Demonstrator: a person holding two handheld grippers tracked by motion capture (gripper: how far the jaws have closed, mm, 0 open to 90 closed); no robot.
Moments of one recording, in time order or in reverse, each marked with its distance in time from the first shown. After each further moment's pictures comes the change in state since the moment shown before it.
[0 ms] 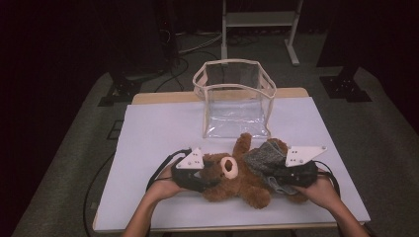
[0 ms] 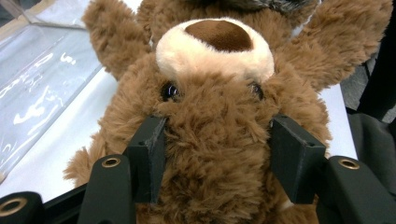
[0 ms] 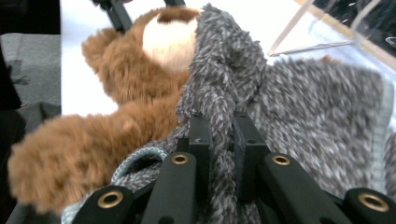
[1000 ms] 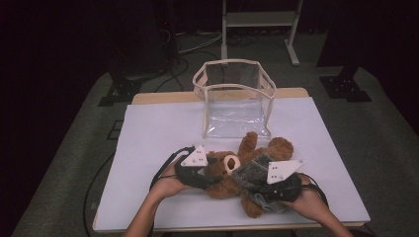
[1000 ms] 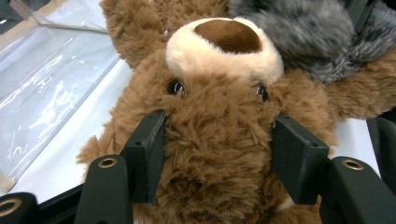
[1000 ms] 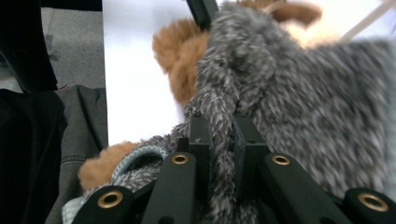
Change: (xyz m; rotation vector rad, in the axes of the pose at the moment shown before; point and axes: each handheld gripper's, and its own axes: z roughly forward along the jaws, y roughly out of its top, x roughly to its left) left arm 0.003 0.002 0.002 0.011 0.037 -0.006; right arm 0.038 0.000 0.029 0.079 0.110 -0.044
